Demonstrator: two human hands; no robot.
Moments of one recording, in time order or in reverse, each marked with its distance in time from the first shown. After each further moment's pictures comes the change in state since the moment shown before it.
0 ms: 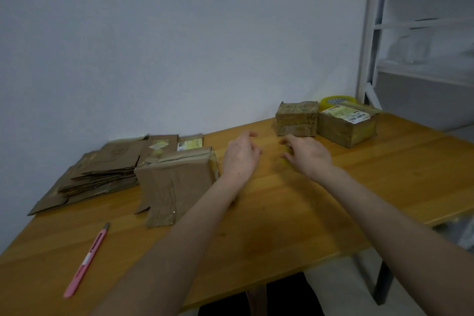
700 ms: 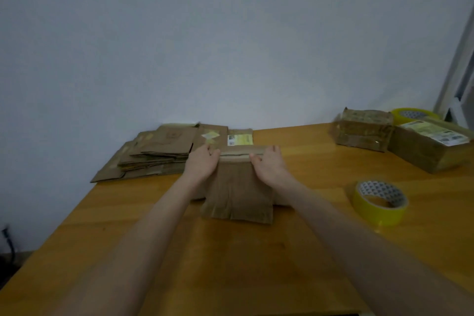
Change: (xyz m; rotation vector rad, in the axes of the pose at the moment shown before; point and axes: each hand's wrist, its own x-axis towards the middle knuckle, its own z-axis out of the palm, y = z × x) left_hand 0.013 -0.178 -0.119 0.165 -0.075 -0.432; right_hand 0.031 -0.196 0.067 0.494 -0.329 0.104
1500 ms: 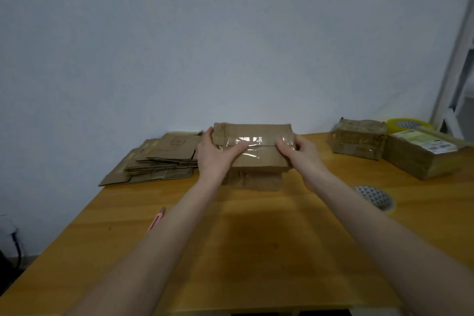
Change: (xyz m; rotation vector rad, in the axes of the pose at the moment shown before) left_hand -0.046 0.047 -0.003 -0.675 0.266 0.018; right_hand -0.025 0.033 -0.068 0.723 0.139 -0.142
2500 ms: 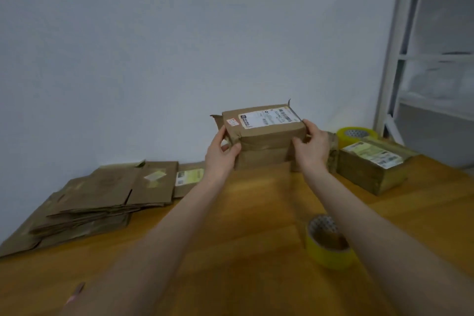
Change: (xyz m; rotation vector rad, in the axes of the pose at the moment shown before) left_hand 0.056 0.045 0.143 -0.190 -0.321 0.134; right_hand 0.097 -0.002 -0.103 -0.333 0.619 -0.111
